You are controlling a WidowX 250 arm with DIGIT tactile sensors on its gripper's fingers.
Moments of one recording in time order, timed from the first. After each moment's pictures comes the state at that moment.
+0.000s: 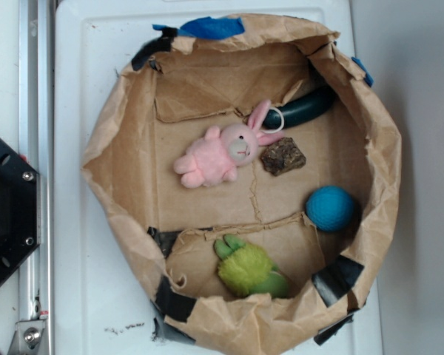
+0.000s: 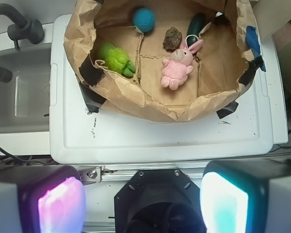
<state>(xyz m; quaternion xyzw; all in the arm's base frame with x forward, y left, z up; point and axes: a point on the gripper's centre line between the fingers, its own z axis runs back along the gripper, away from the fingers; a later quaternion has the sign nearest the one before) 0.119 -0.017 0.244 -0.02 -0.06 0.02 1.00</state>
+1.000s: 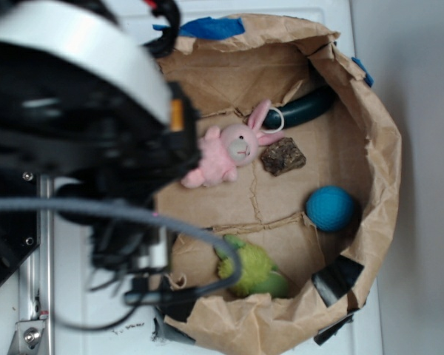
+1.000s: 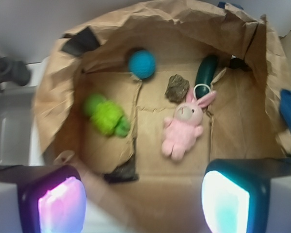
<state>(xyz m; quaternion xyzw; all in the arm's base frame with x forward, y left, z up) 0.215 0.008 0.185 -0.03 -0.10 0.02 0.99</state>
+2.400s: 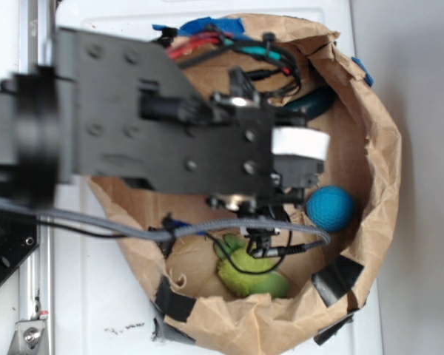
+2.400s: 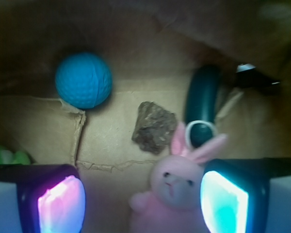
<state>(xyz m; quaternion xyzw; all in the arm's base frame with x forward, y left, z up) 0.281 0.018 0.084 0.06 -0.09 0.04 0.99</state>
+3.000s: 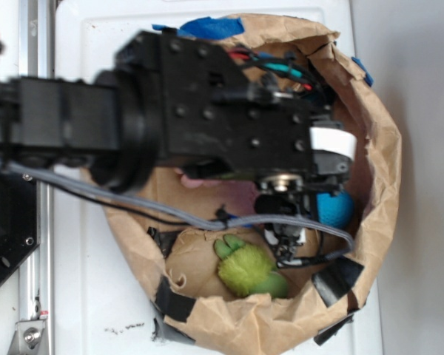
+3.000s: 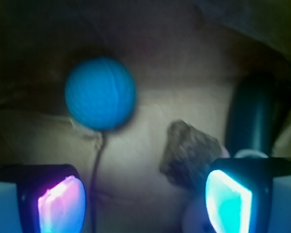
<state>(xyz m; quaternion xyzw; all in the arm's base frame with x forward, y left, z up) 0.303 0.013 0.070 0.00 -0.10 0.03 0.99</state>
